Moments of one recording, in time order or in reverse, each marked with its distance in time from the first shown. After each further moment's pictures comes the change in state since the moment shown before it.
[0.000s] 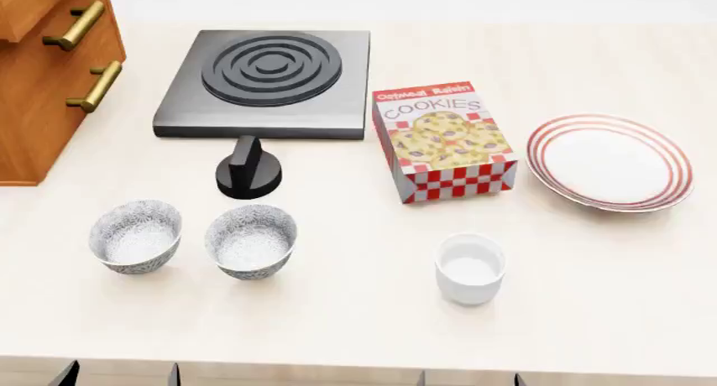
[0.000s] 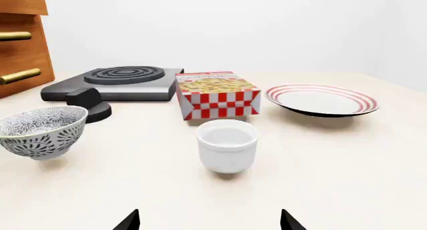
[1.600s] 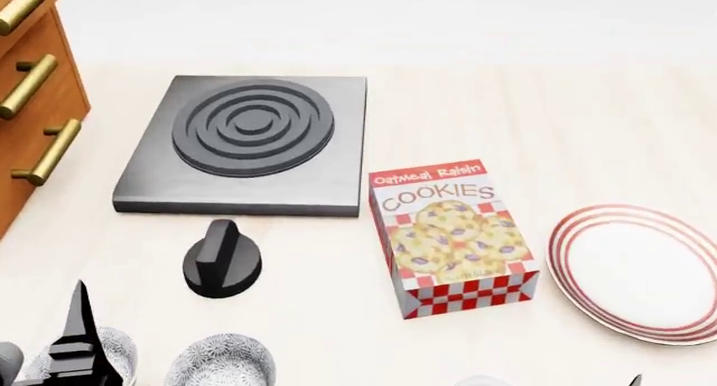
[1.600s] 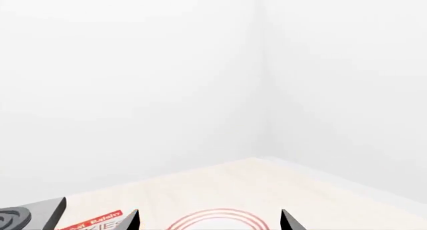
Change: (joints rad) left arm -0.034 -0.151 -0.041 0.423 -0.221 -0.317 -0.152; right arm -0.325 0.116 0.146 -0.573 0.156 -0.061 0.333
